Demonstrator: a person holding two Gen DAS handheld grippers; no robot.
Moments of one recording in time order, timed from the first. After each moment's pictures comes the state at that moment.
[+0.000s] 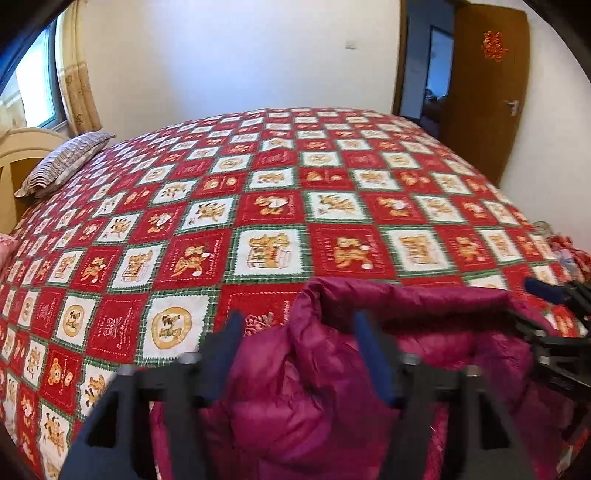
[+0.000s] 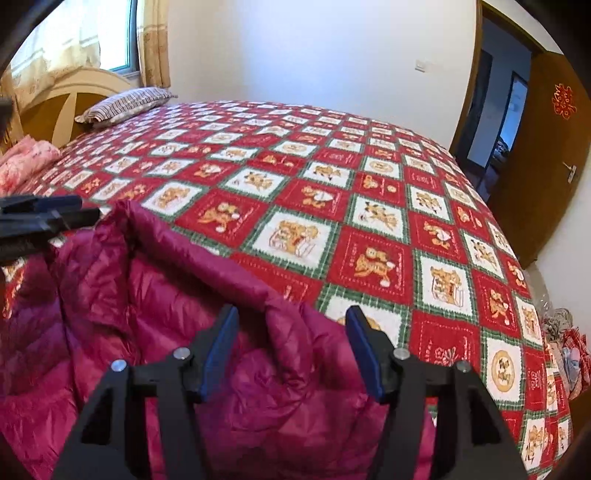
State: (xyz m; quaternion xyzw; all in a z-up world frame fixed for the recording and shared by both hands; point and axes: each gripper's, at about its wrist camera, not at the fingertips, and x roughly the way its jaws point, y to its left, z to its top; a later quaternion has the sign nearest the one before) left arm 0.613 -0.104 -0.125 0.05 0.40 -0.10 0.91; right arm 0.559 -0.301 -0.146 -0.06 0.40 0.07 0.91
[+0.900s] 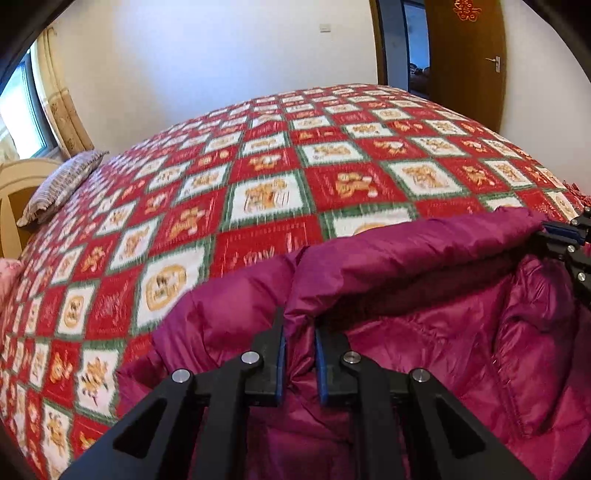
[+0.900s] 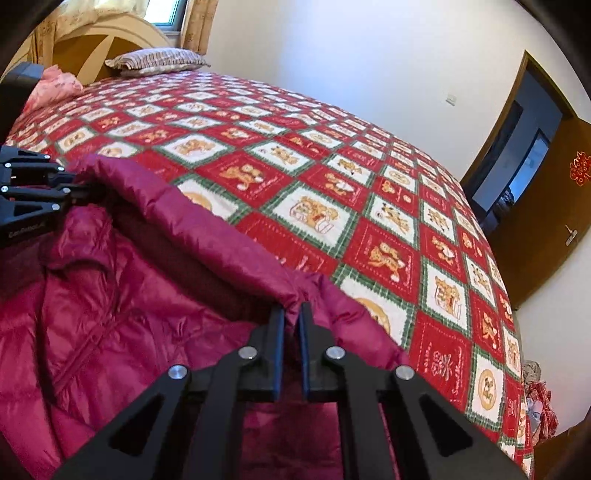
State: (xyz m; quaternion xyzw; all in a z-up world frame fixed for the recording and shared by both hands) left arm 0.579 -0.098 -0.183 0.13 0.40 -0.11 0.90; right arm 0.536 -0.277 -0.177 -0.18 0.39 0.09 0.90
